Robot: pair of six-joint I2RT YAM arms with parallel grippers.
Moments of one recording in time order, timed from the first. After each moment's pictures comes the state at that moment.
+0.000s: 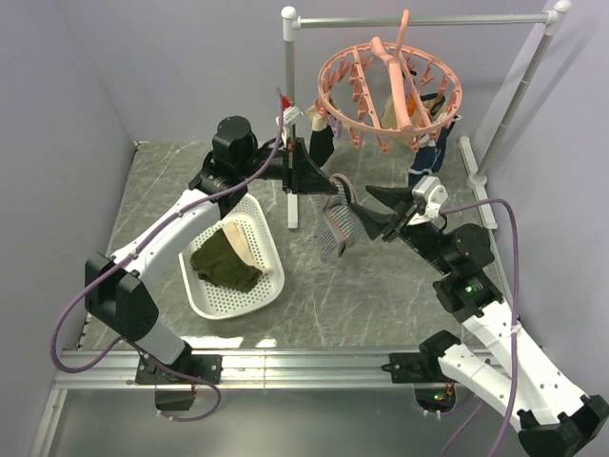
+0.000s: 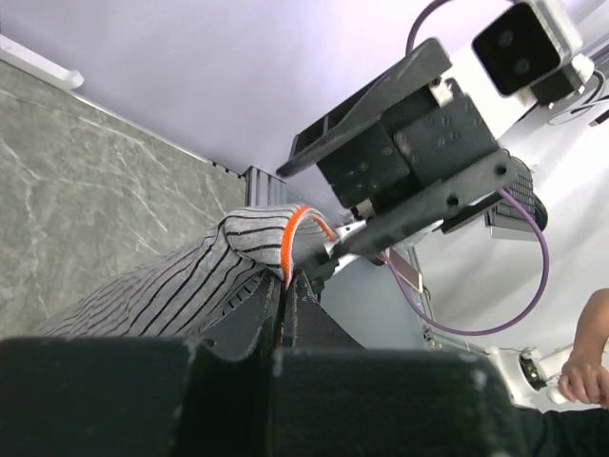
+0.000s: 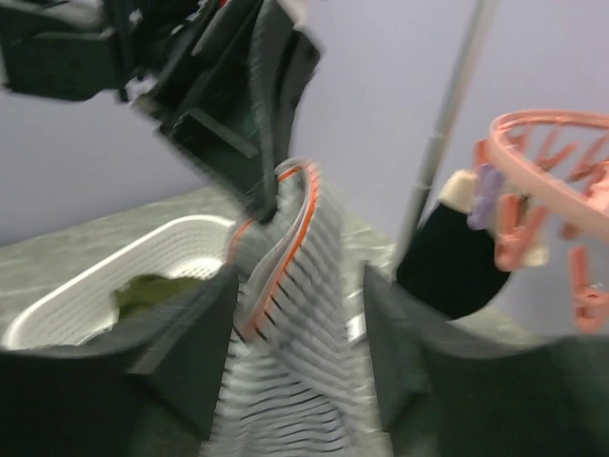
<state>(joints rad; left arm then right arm) -0.56 1.56 1.48 0.16 1.07 -0.71 0.51 0.71 0.76 0.25 -0.37 0.00</state>
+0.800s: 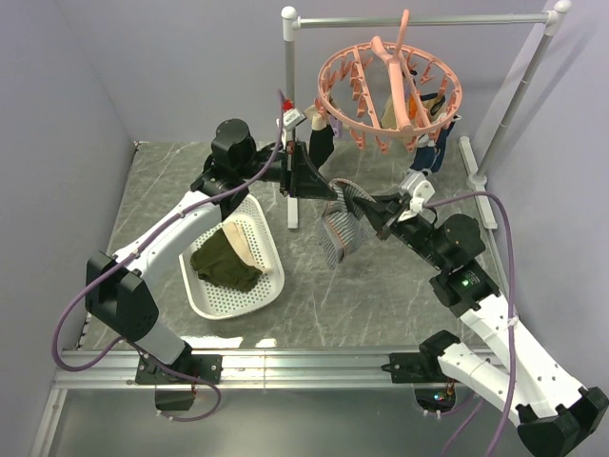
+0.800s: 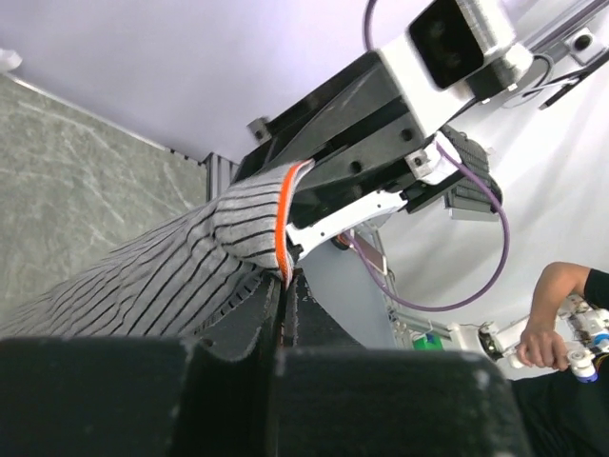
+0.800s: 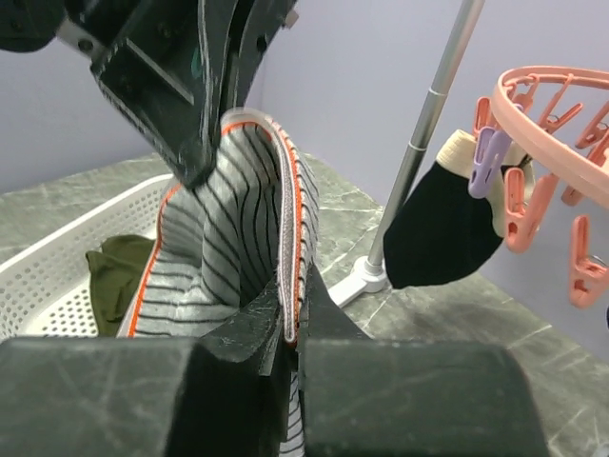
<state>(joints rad) -0.56 1.56 1.44 0.29 1.16 -0.85 0.51 0.77 0.78 0.17 -0.34 -0.08</state>
